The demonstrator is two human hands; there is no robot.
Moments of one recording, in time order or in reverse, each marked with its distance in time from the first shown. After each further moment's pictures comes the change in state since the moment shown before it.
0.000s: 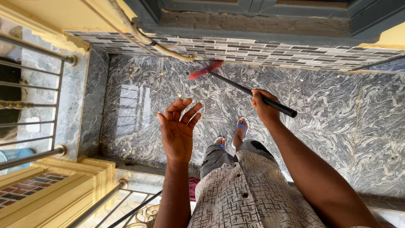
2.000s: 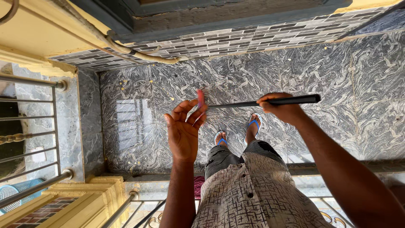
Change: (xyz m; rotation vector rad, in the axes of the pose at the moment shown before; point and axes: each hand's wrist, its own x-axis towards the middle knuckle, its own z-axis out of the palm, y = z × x) left_hand -0.024 -0.040 0.022 0.026 -0.115 -0.156; right_hand -0.067 -0.050 -0.115 -0.432 -0.360 0.139
